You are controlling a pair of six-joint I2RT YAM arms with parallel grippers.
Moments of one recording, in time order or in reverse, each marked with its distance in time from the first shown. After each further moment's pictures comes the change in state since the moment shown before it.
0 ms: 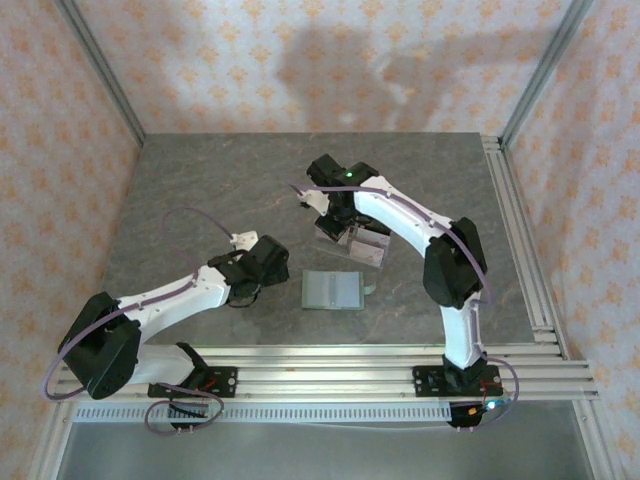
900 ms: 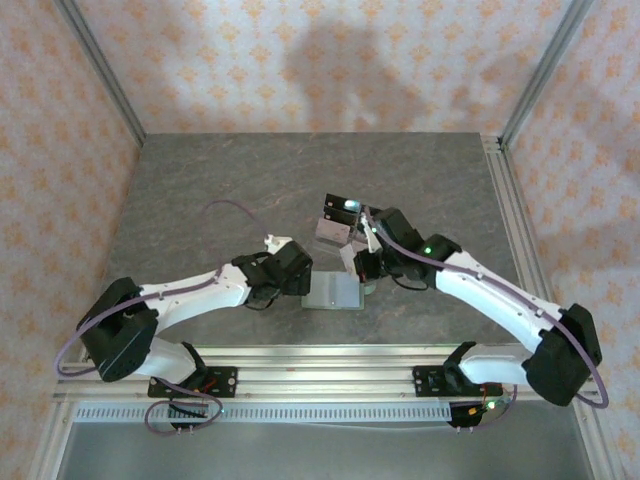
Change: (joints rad) left arm -0.154 0.133 0.094 0.007 0.052 0.183; right arm 0.010 -0.786 -0.913 0.472 -0.153 0.714
